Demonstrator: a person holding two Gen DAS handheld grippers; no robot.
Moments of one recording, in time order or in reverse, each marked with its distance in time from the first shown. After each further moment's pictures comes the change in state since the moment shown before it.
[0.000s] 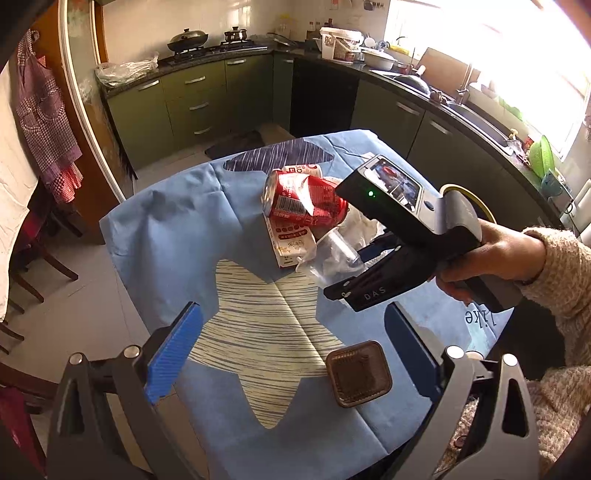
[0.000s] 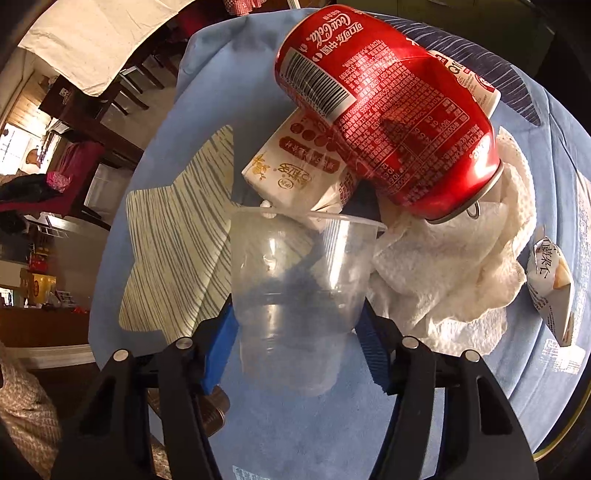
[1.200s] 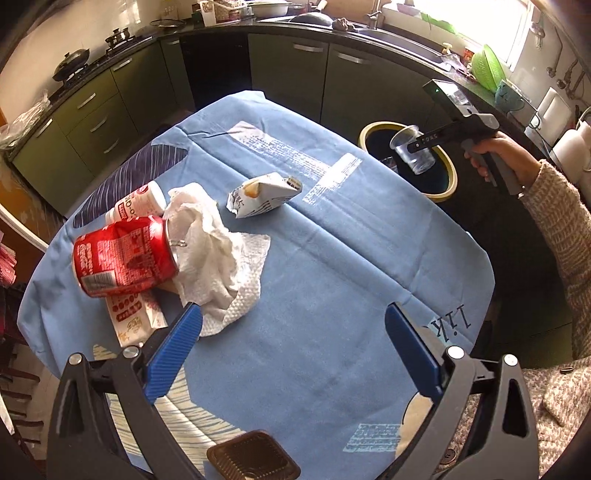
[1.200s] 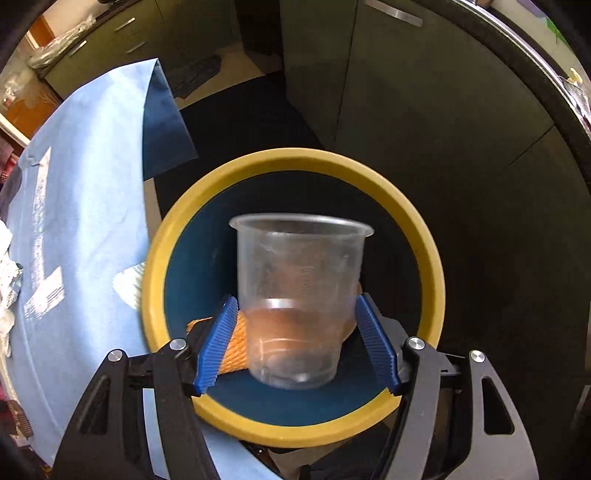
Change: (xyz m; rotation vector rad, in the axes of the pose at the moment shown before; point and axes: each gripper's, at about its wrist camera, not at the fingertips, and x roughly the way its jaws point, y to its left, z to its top) left arm 0.116 -0.164 0.064 0.330 0.157 -0.151; right arm -0.116 -0.431 -0.239 0.766 -0.186 -0.382
